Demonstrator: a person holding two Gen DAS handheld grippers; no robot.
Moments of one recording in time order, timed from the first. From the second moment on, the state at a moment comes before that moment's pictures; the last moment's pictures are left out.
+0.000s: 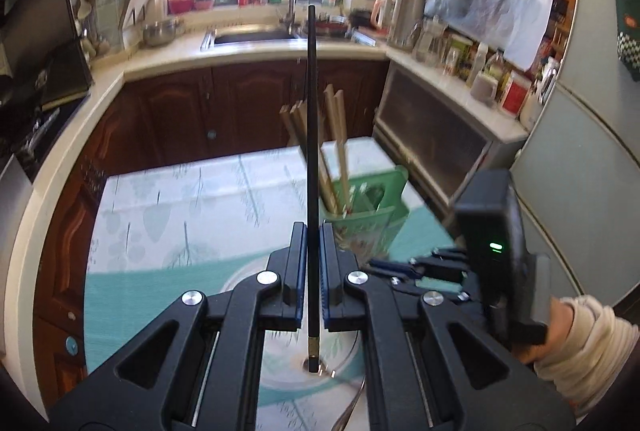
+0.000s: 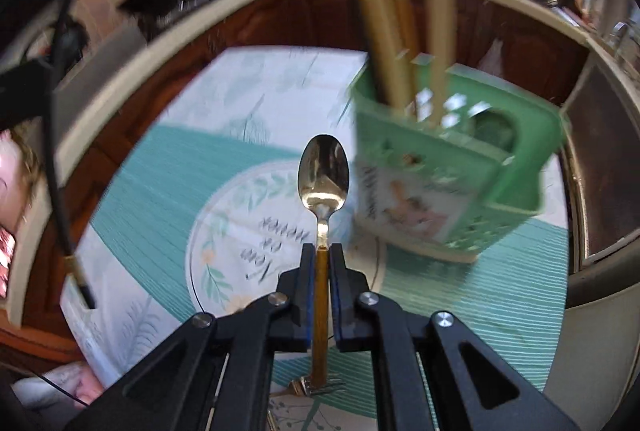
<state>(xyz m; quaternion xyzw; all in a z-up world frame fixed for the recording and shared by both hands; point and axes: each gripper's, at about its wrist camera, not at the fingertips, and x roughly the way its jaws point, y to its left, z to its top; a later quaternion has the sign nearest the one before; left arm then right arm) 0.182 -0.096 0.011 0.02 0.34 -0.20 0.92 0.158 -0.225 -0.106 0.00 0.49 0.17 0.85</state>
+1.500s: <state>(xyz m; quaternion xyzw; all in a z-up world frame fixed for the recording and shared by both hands) 0.298 -0.182 -0.097 -0.01 0.23 -0.21 0.95 0.210 -0.330 -0.138 0.22 0.20 0.22 0.93</state>
